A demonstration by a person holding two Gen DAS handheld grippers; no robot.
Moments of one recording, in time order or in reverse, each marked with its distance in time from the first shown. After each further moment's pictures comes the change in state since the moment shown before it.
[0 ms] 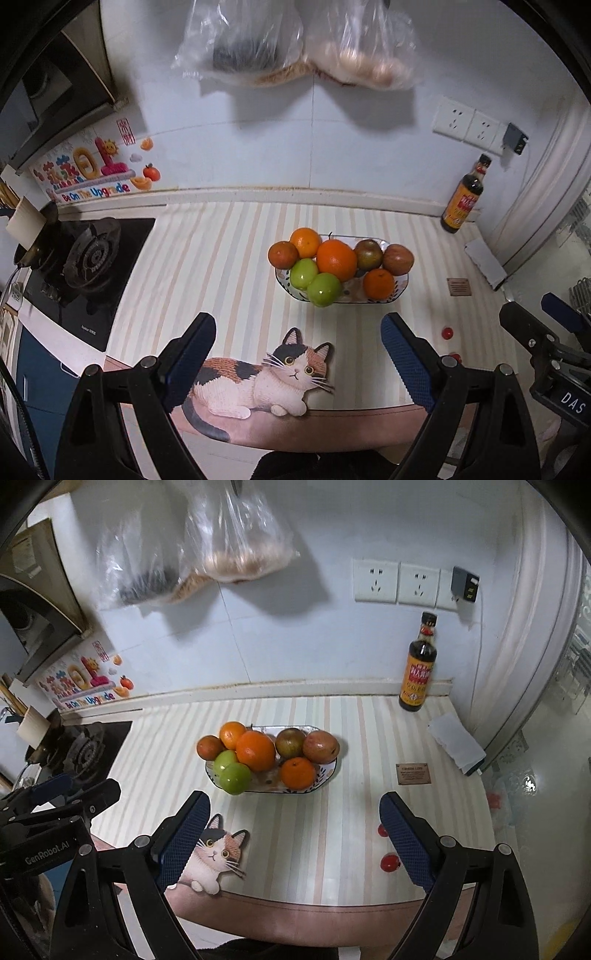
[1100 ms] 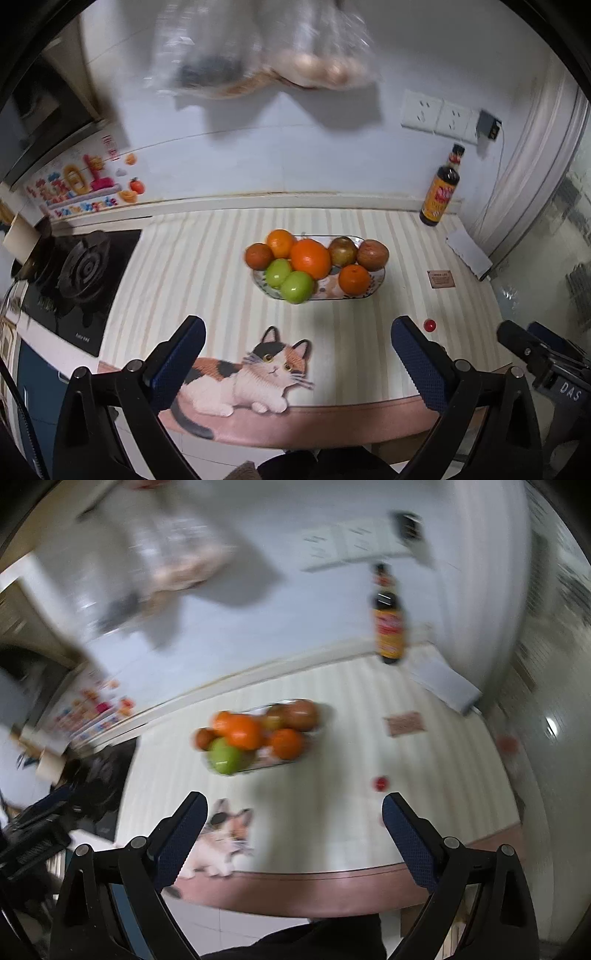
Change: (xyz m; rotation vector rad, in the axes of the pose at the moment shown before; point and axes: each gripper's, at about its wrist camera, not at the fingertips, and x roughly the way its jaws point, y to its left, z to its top) left arm 0.003 -0.053 -0.011 0.075 -0.013 -0.013; right arm 0.020 -0.111 -0.050 0.258 0.093 0.037
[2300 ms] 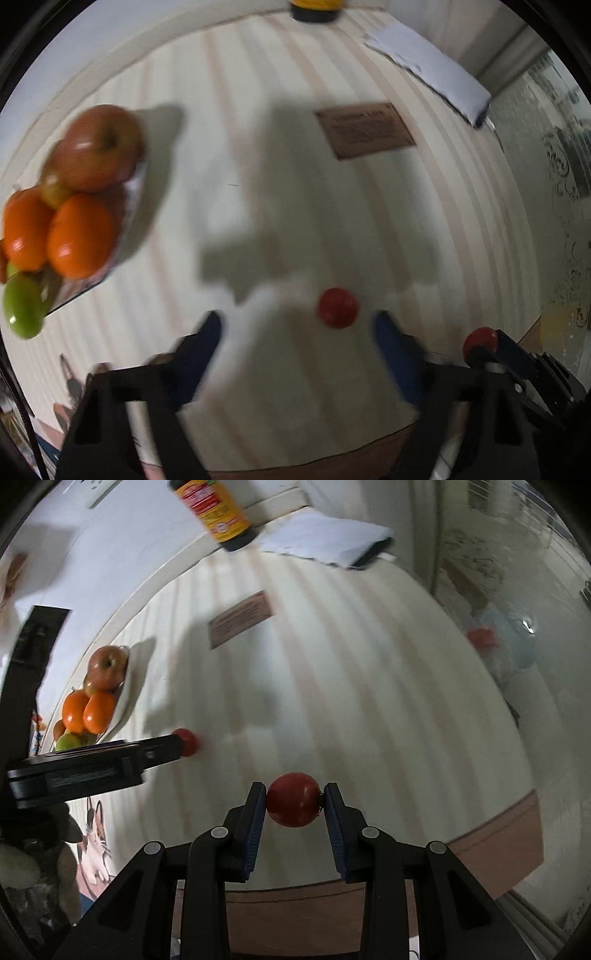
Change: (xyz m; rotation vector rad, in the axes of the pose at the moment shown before) left arm 0.290 -0.245 -0.036 0.310 0.579 -0.180; right arm 0.178 -0.195 -0.037 0.213 0.261 -0.053
